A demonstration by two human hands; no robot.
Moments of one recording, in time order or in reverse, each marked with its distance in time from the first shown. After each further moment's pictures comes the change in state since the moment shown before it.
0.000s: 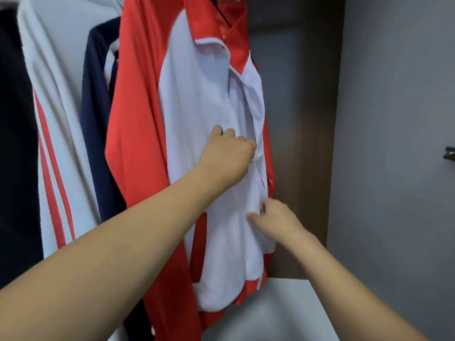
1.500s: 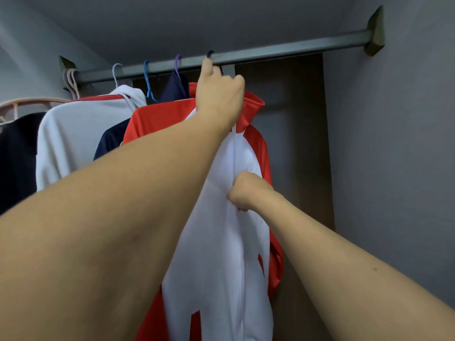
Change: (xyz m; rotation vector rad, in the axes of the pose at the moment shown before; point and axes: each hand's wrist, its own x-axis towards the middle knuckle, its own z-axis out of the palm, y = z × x) left_hand 0.170 -0.111 -0.116 0.274 0.409 -0.198; right_hand 0.086 -0.169 -0.125 -0.175 0.080 -0.058
